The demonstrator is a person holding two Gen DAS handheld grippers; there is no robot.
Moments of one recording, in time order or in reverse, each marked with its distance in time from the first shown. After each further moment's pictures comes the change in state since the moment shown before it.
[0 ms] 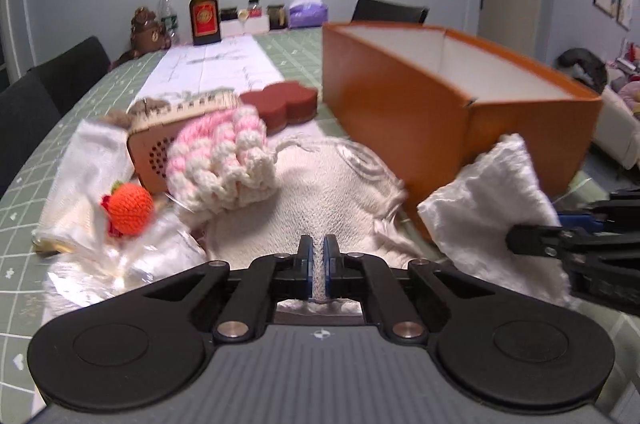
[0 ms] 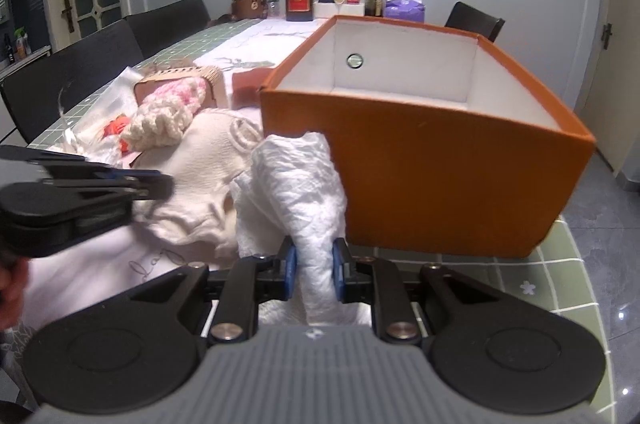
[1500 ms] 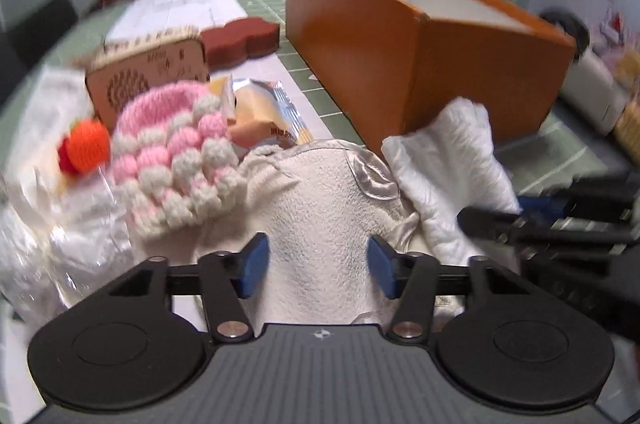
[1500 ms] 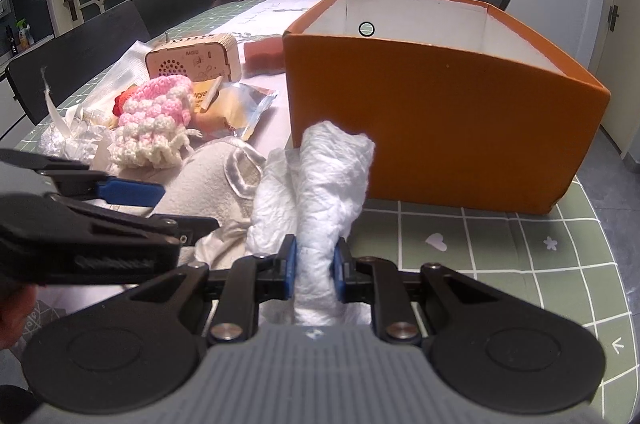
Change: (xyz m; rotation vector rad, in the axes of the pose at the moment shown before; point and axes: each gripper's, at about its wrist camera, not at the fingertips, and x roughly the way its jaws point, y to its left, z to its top) left arm 0.016 -0.019 -0.018 0.026 0.176 -0.056; right arm 0.005 0.009 -0.021 0.016 0.065 0.040
